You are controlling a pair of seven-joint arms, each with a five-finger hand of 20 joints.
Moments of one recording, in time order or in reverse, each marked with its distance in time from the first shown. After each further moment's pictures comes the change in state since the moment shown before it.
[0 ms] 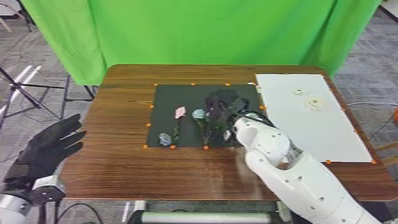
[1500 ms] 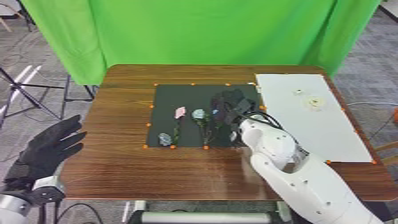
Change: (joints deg) left arm 0.1 -0.1 -0.1 0.1 0.0 -0.2 -0.4; right arm -1.8 1.9 1.5 -2.2 -2.5 -1.7 1.0
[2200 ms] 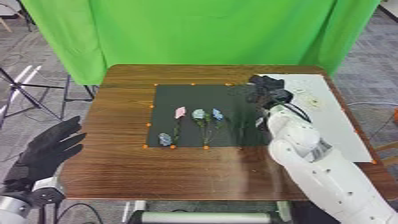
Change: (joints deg) left arm 0.4 -0.4 0.0 0.0 0.0 0.0 0.1; right arm 0.7 4.2 6.2 1.8 6.7 3.9 16.2
